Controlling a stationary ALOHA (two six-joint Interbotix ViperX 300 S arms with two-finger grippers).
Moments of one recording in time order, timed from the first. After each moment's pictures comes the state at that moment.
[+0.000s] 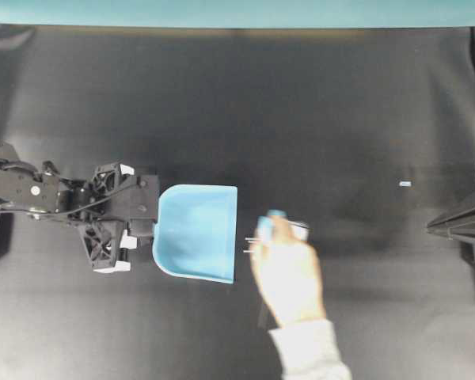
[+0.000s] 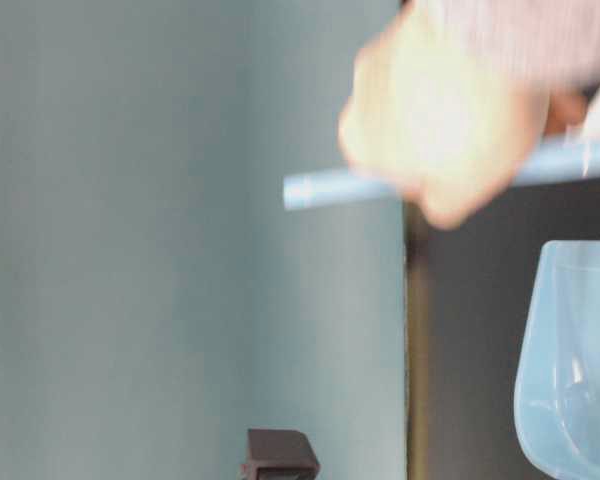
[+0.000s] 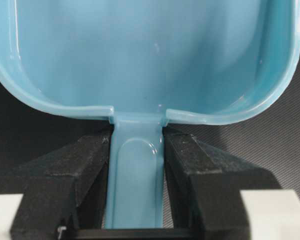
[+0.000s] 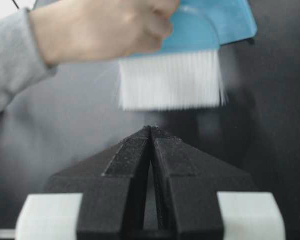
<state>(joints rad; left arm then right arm) 0.02 -0.04 0.92 0.04 0.12 -0.04 0.18 -1.42 1.45 -0.03 0.24 0.40</state>
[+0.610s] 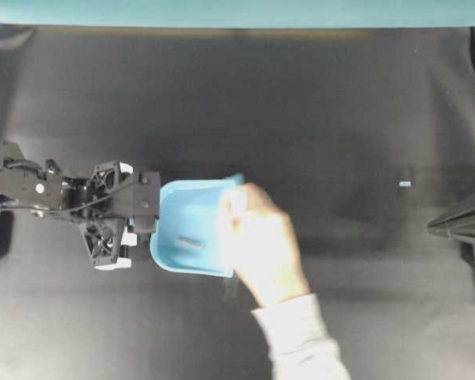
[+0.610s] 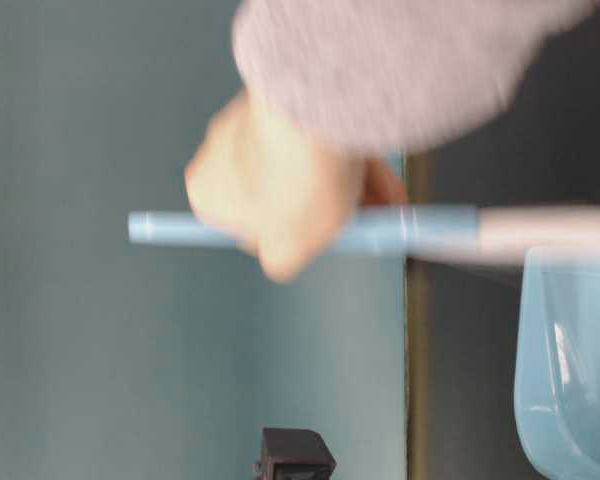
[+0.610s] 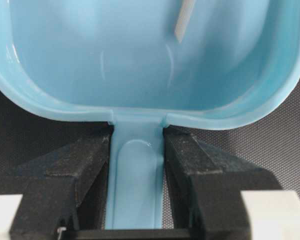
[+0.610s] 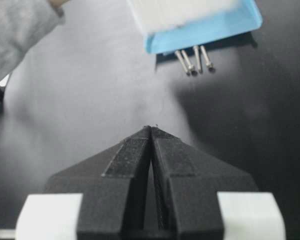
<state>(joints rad) 0.03 -0.02 0.93 0.04 0.14 -0.04 0.18 -1.42 1.45 -0.03 0.24 0.40</state>
